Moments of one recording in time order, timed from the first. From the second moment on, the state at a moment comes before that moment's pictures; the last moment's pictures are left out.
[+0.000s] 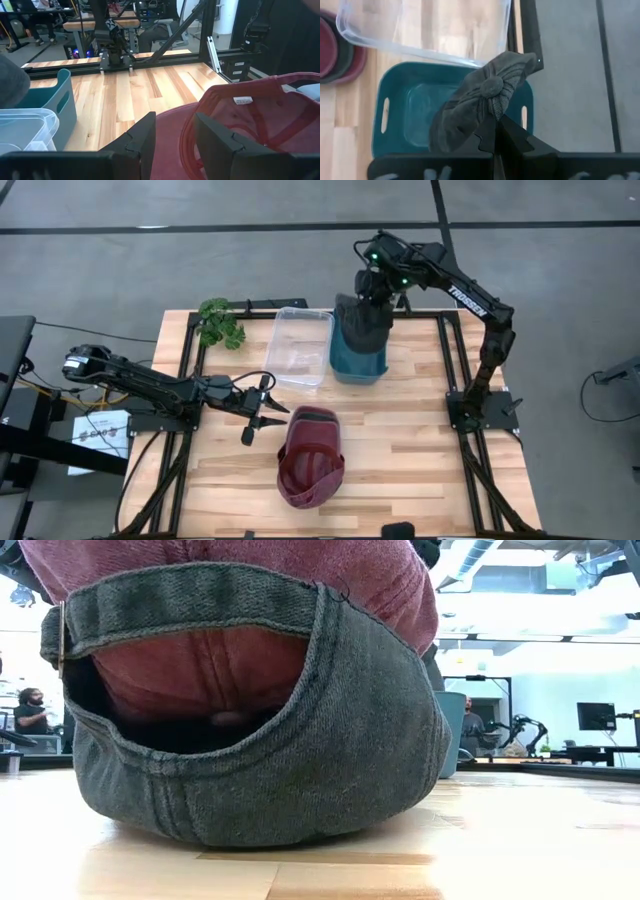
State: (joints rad) left arm -0.18 1.09 0.35 0.58 0.07 0.08; right arm -0.56 1.79 2.14 -1.39 -0.07 -0.61
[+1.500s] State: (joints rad) left arm -0.18 1.09 0.35 0.58 0.07 0.08; right arm -0.70 1.79 1.73 -1.07 -0.02 -0.69
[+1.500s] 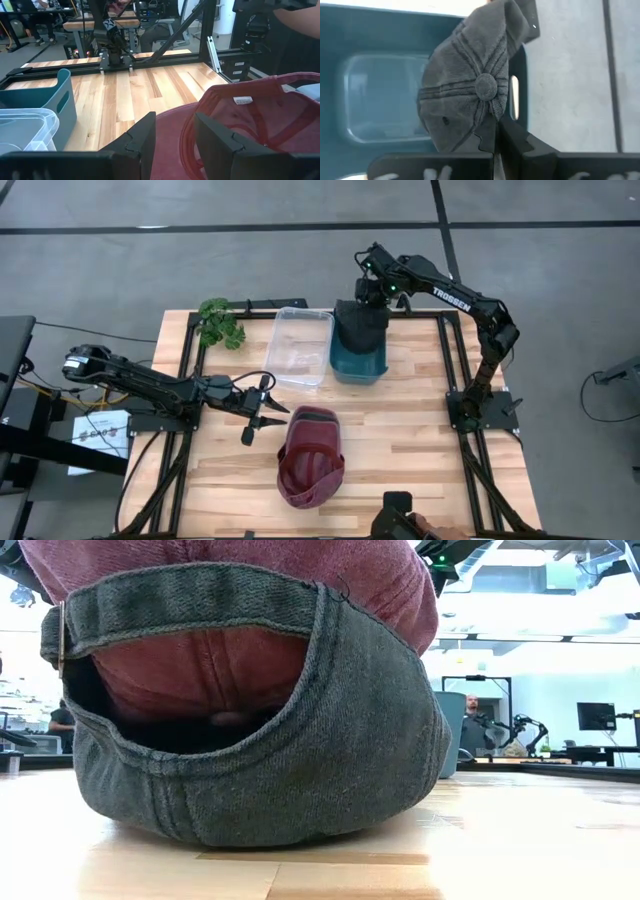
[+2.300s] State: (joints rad) left arm -0.18 1.09 0.35 0.58 0.07 0.08; right arm -0.70 1.79 1.73 -1.06 0.03 -0.60
